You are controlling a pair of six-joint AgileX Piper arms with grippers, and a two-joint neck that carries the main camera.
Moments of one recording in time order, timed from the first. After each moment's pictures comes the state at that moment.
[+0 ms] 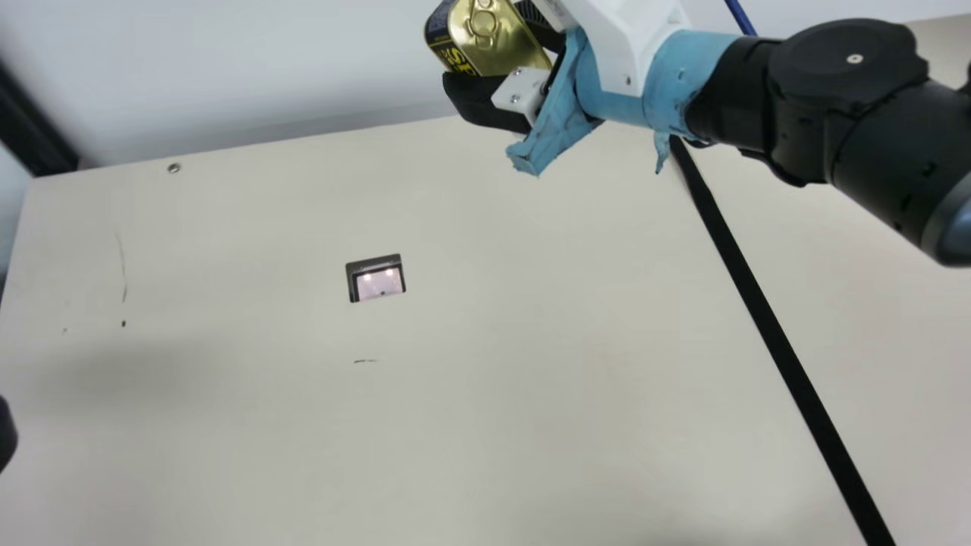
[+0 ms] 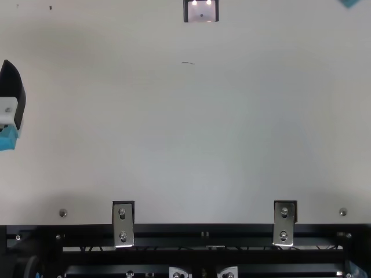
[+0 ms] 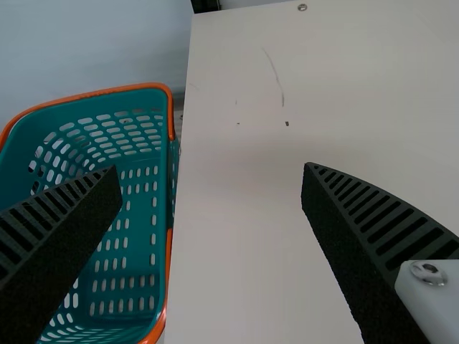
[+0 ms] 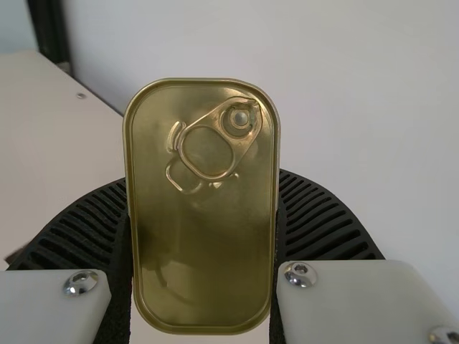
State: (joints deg) left arm 0.6 47.7 -32.8 4.1 30.8 3.6; right arm 1.2 85.5 -65.7 67.0 23.0 -93.0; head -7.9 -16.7
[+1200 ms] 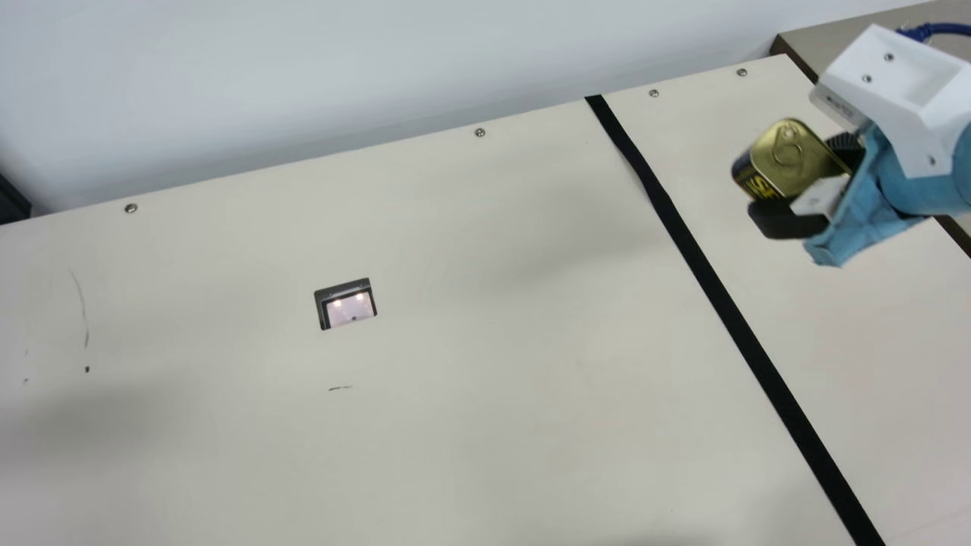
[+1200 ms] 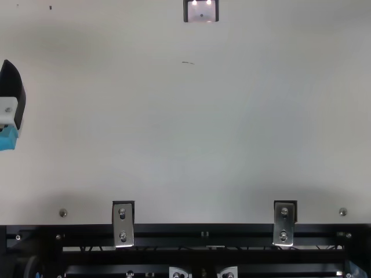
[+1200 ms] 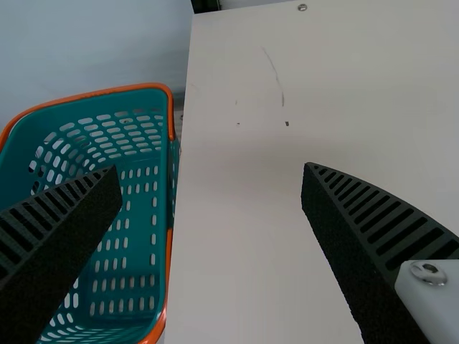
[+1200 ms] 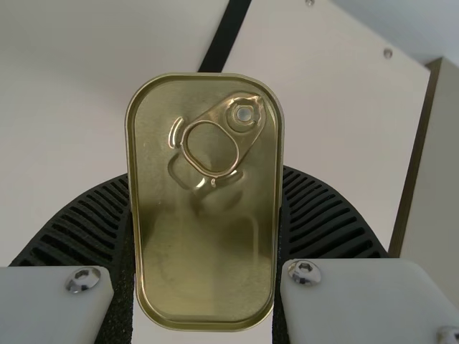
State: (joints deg) left arm 0.6 47.7 -32.8 4.1 30.8 3.6; right arm -39.4 75.0 -61.8 21.2 51.2 -74.4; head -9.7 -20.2
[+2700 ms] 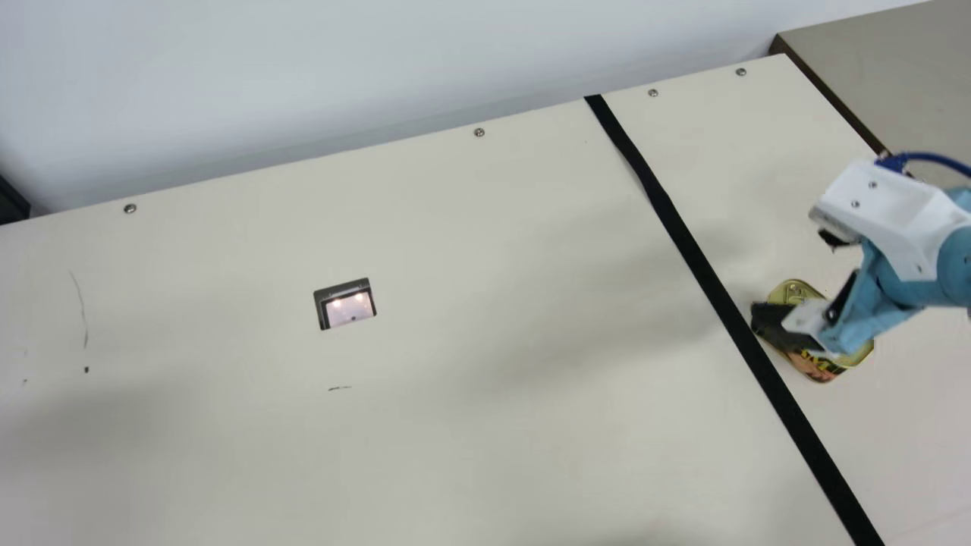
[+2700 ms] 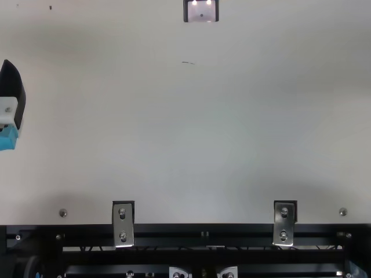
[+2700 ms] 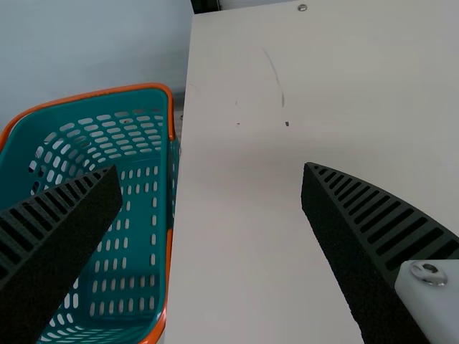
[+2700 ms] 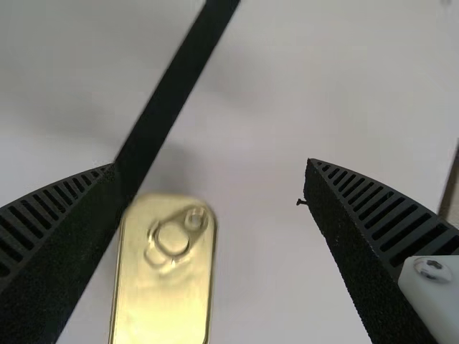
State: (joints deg) left arm 0.6 47.7 -32.8 4.1 30.8 3.6; right arm -42.4 75.8 -49.0 31.2 39.6 -92.9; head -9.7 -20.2
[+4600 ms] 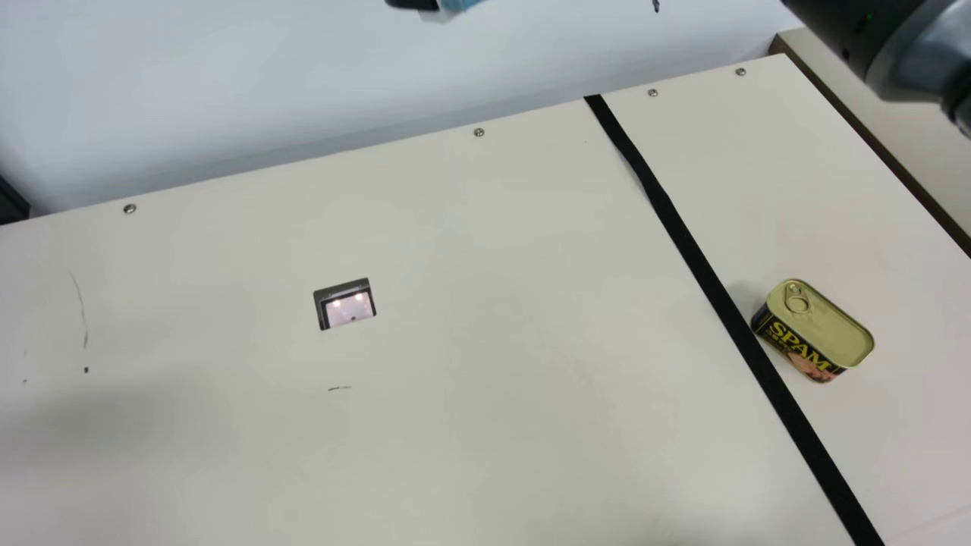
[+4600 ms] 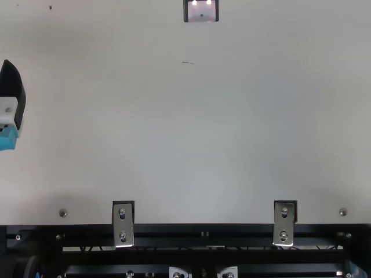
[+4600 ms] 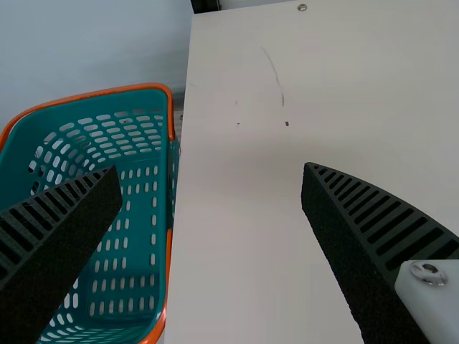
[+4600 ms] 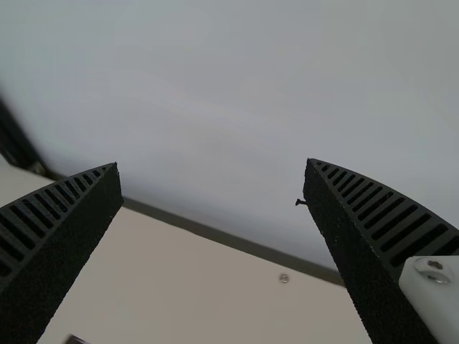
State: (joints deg) left arm 0.6 47.7 -32.8 4.1 30.8 3.6; right arm 4.8 93.2 -90.6 30.8 25.4 -28.2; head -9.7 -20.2
